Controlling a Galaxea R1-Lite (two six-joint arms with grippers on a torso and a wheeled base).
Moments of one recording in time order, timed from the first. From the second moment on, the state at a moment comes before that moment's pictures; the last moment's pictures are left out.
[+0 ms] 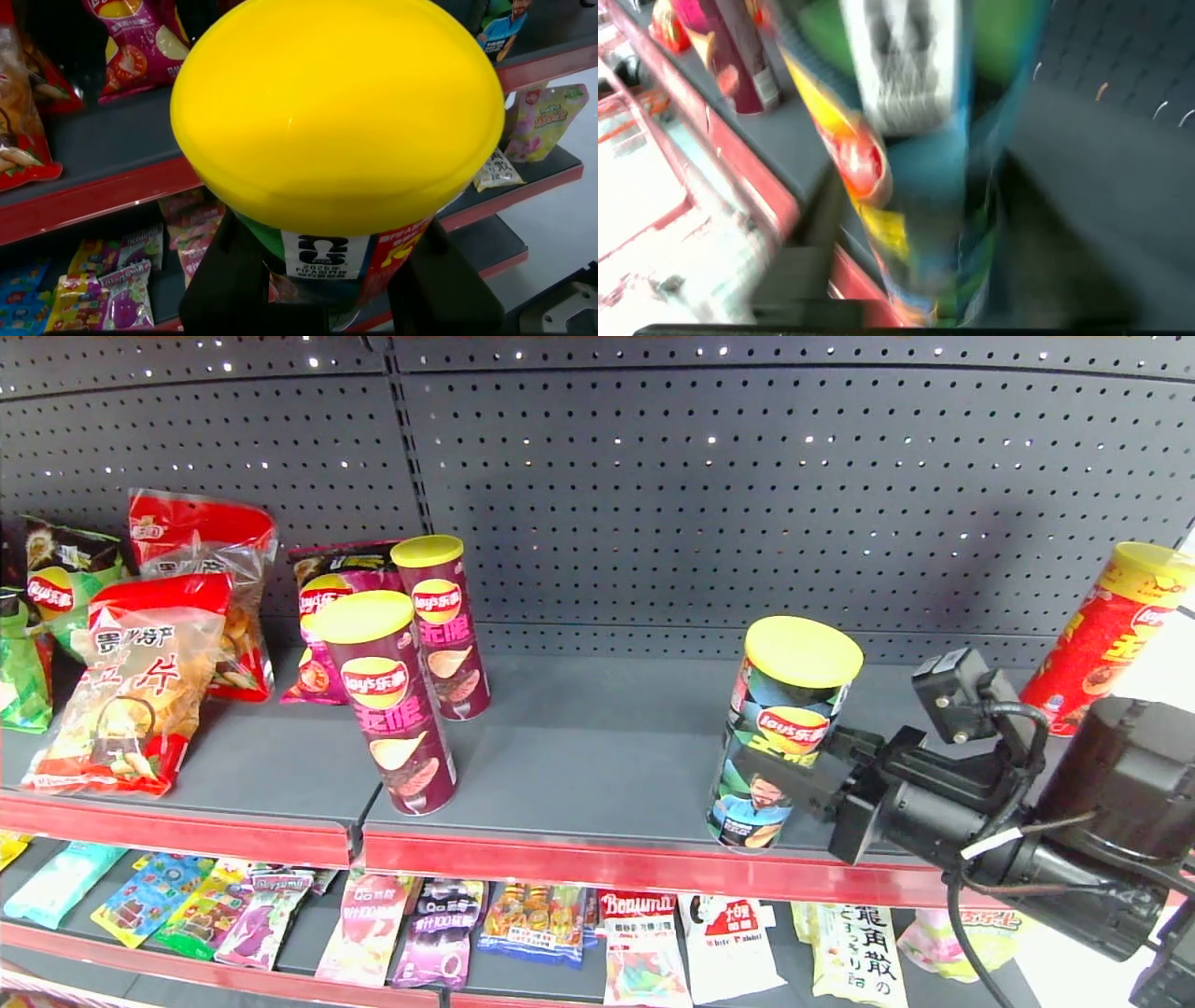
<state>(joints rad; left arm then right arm) -0.02 0.24 -0.33 0.15 -0.39 0.11 0.55 1.63 -0.35 -1.22 0.18 0.01</state>
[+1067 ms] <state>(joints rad) -0.02 0.23 -0.31 0.15 -0.39 0.11 0.50 1.49 -0.16 -1.23 0.18 0.01</state>
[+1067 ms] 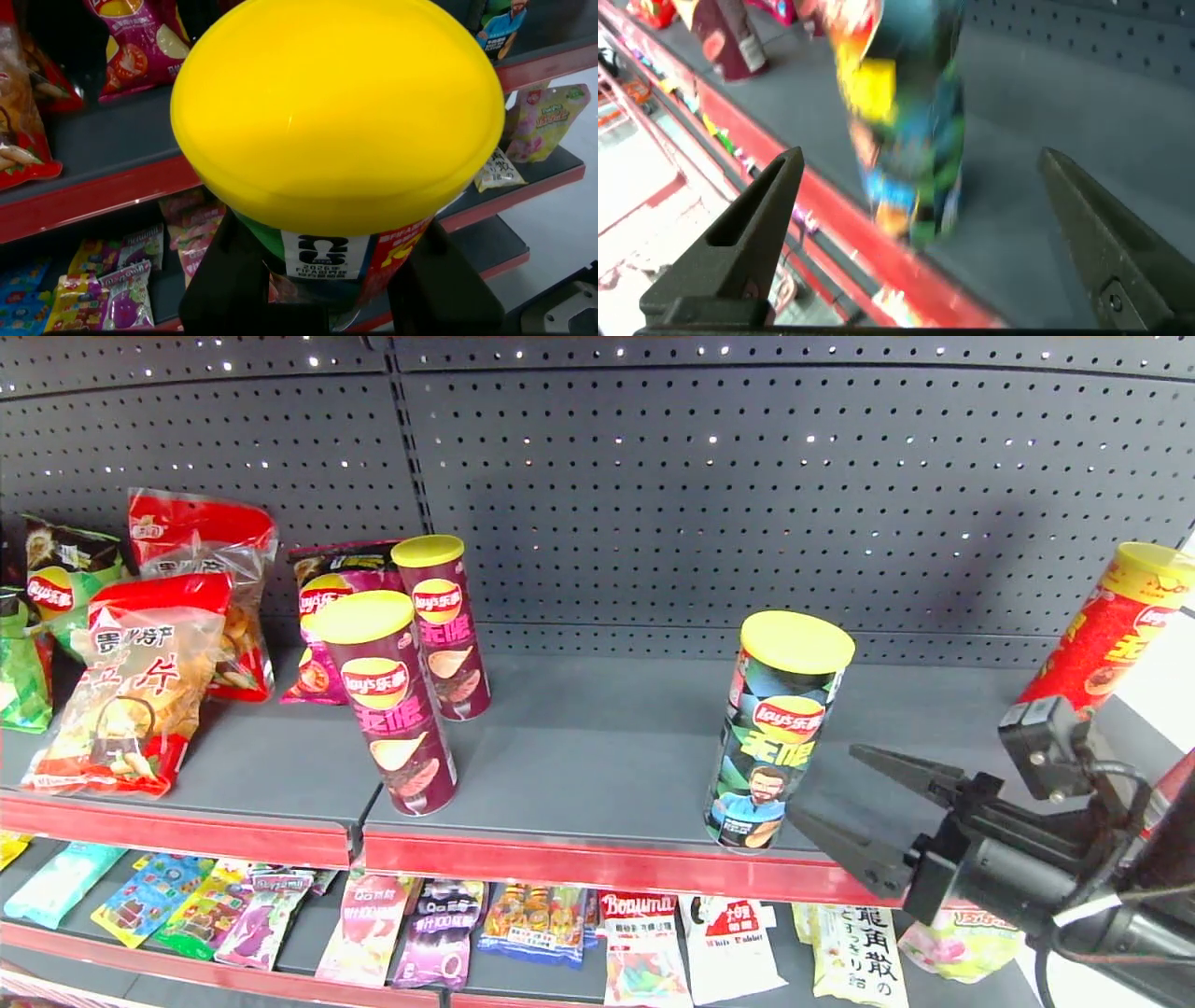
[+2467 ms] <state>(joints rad) -0.02 0.31 -0.35 0.06 -0.42 0.06 -0.08 0.19 -0.31 0.35 0.01 -0.02</state>
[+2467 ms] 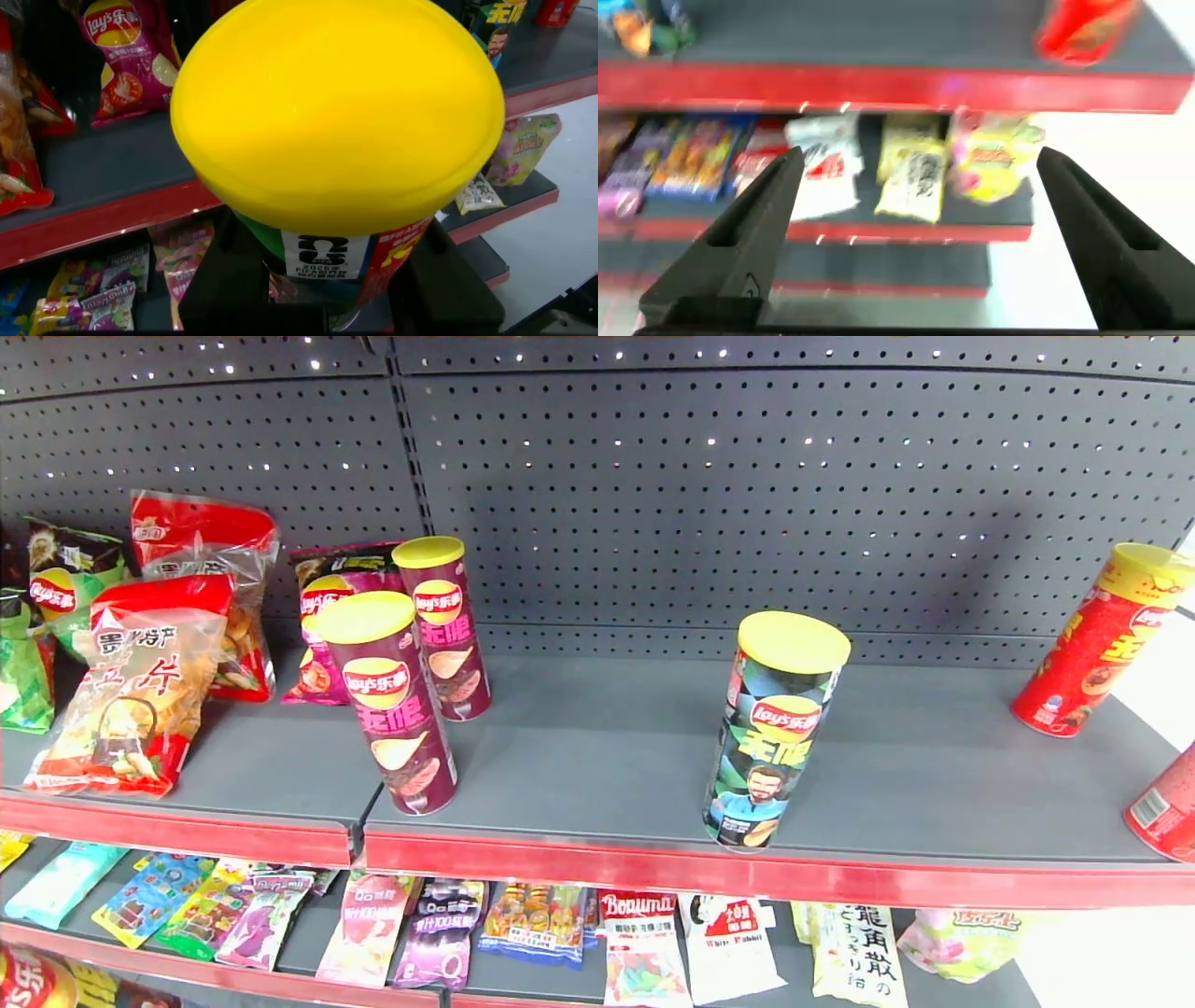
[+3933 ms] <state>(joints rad) -0.02 0.29 -0.31 0.06 -0.42 0.02 0.00 0.00 0.00 0.00 -0.01 0.00</state>
